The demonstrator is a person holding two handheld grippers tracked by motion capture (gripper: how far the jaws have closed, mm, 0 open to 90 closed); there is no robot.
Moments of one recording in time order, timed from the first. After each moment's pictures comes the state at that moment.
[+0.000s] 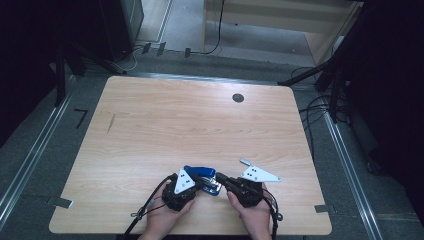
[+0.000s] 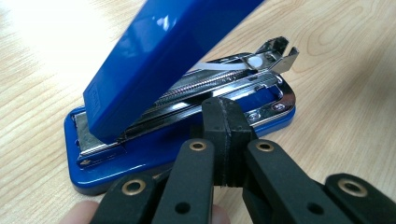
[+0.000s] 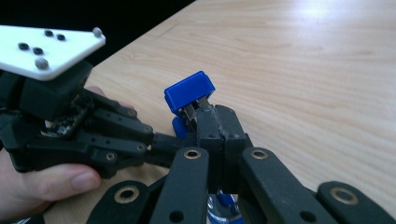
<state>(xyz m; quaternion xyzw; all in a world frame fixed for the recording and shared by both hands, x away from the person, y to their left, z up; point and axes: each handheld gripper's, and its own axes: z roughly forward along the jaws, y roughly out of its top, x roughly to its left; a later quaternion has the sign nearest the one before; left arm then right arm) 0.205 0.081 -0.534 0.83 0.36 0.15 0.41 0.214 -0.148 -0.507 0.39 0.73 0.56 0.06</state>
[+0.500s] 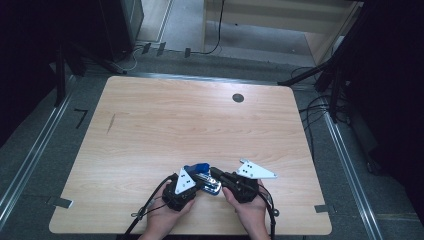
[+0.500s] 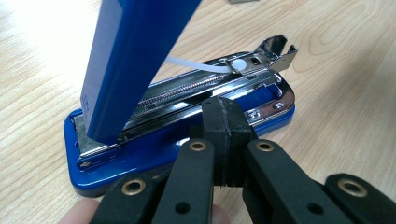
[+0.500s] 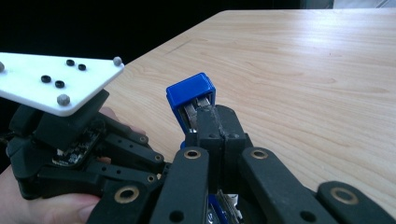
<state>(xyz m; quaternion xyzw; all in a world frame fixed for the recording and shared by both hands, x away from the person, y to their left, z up) 0.205 0.080 -0.534 0.83 0.35 0.15 0.41 0.222 -0.135 -0.497 0.36 0.72 0.58 0.08</state>
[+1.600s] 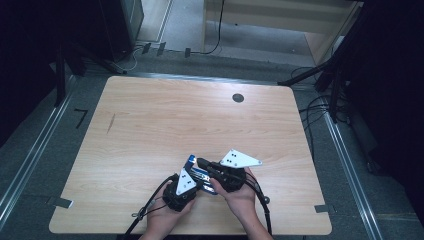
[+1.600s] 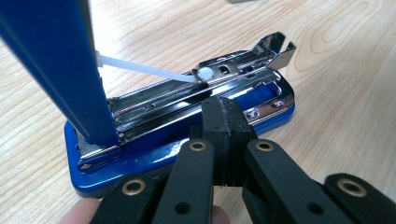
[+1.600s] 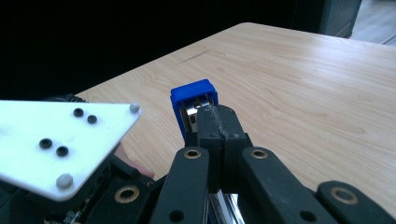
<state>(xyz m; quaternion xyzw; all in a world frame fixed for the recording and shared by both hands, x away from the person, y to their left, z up) 0.205 0.079 -0.534 0.83 0.35 0.16 0.41 0.244 -0.101 -0.476 0.30 0.75 0.58 0.09</state>
